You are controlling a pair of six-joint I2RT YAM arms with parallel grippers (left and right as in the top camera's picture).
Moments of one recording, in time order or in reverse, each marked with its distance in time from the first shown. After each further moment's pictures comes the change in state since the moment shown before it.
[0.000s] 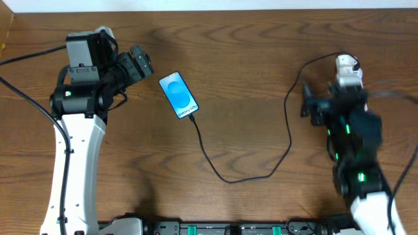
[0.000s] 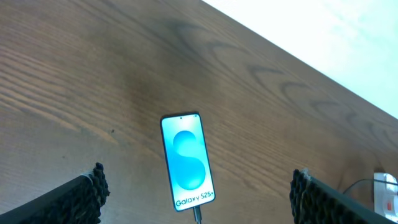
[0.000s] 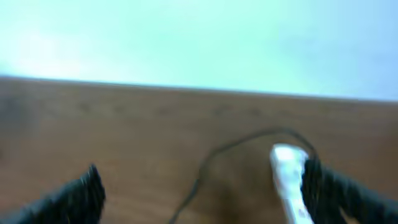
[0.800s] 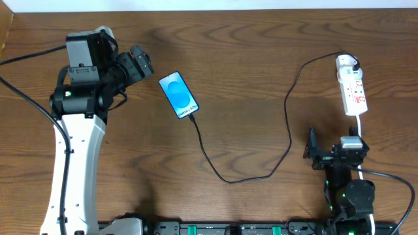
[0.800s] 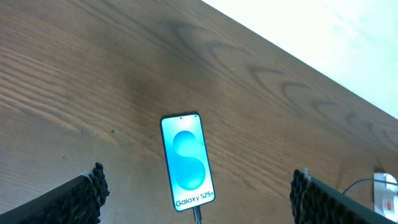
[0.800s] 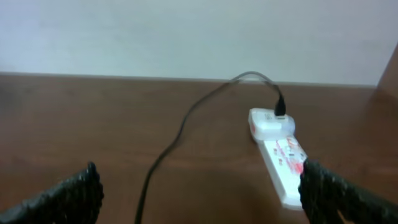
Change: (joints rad) left arm 0.000 0.000 0.000 0.001 -0.001 0.000; right arm -0.023 -0.783 -0.510 -0.143 0.035 0.005
